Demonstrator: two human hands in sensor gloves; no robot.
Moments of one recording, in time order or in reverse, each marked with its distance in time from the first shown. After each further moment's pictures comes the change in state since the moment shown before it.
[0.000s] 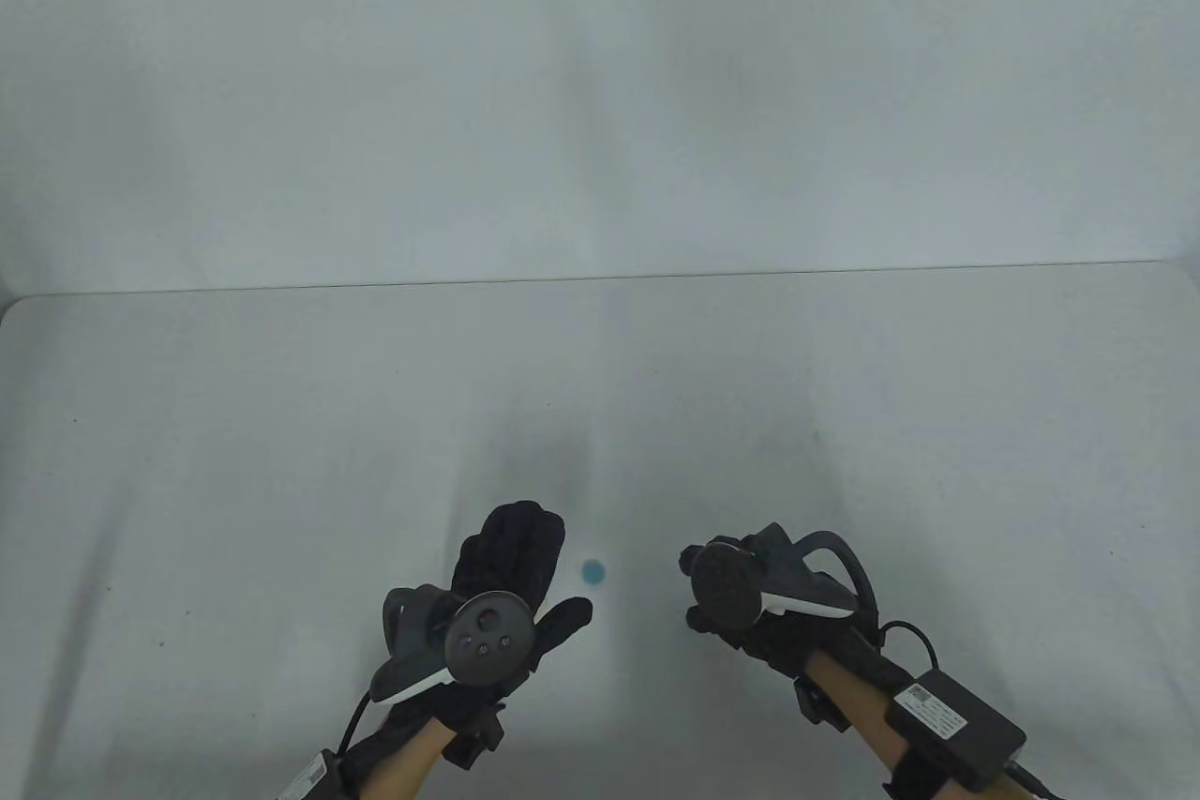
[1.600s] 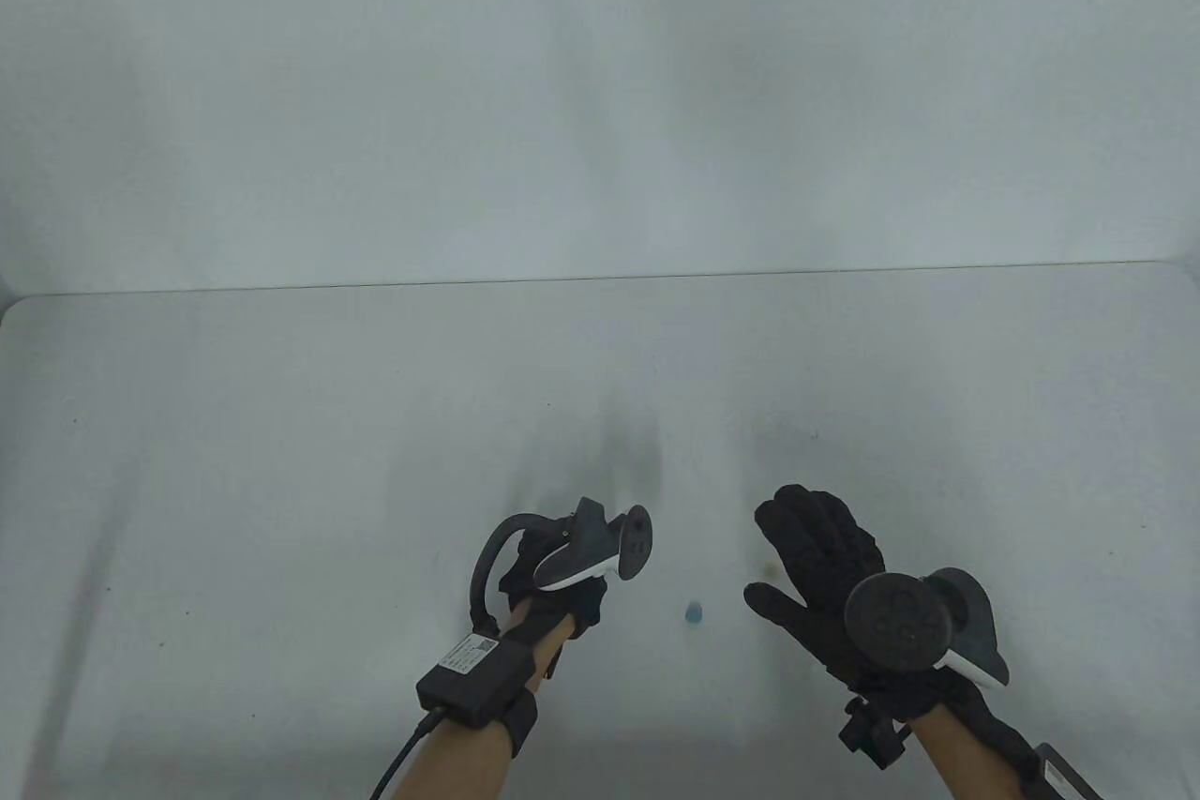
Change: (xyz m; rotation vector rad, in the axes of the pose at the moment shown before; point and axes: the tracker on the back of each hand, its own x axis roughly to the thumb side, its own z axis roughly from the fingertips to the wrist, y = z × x) left_hand -0.001 -0.099 -0.119 -0.425 0.284 -0.346; right_hand -0.053 -0.021 0.094 -0.487 -0.031 -0.416
